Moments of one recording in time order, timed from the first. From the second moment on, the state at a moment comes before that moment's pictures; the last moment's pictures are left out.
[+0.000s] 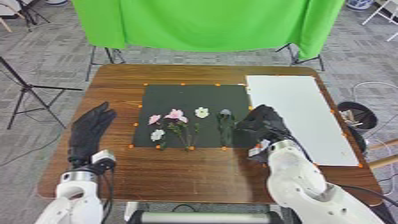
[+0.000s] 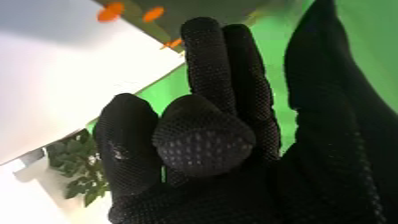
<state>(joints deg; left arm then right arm) 115.4 -62.6 -88.9 -108.5 46.7 13.4 21.8 -87.7 -49.8 54.6 -109.9 -118.5 17.0 34.1</state>
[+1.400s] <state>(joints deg) 101.2 -84.0 -85.4 -108.4 75.4 9.9 29.9 -98.7 -64.2 81.3 -117.8 -65.8 13.5 -25.5</state>
